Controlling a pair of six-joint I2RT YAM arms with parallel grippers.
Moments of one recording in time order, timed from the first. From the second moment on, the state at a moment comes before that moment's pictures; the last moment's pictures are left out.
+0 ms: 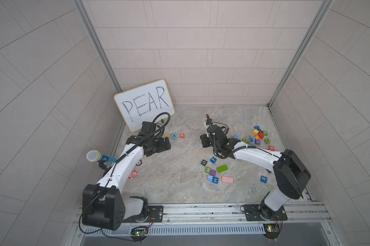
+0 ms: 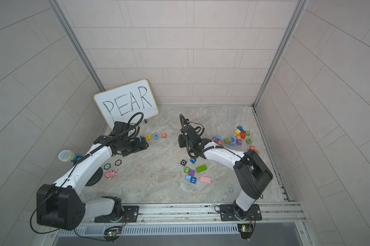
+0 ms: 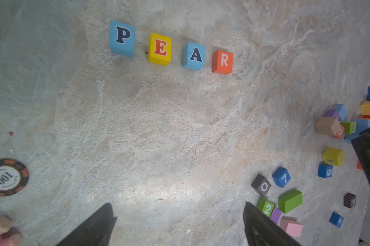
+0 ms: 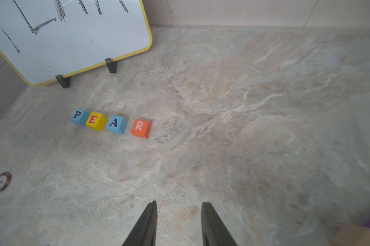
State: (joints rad) left arm -0.15 1.25 0.98 -0.81 0.20 -0.41; right arm 0.69 1.58 1.00 -0.05 0.21 0.36
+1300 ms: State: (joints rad) left arm -0.23 1.13 0.81 -0.52 -0.23 -0.44; right arm 0.36 1.11 0.35 0.35 0.67 -0.14
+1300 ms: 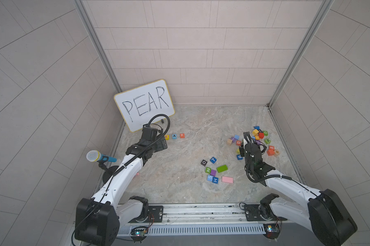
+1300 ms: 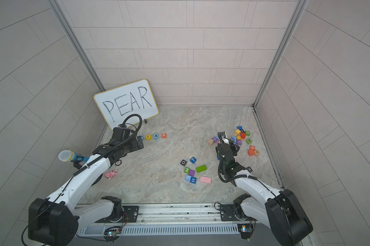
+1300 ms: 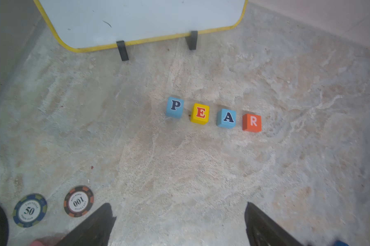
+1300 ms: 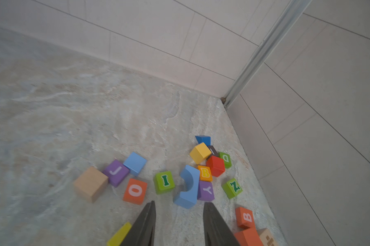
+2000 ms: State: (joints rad) left arm -0.22 1.29 0.55 0.15 -0.42 -0.07; right arm 0.13 1.36 0.31 0.72 0.37 -0.15
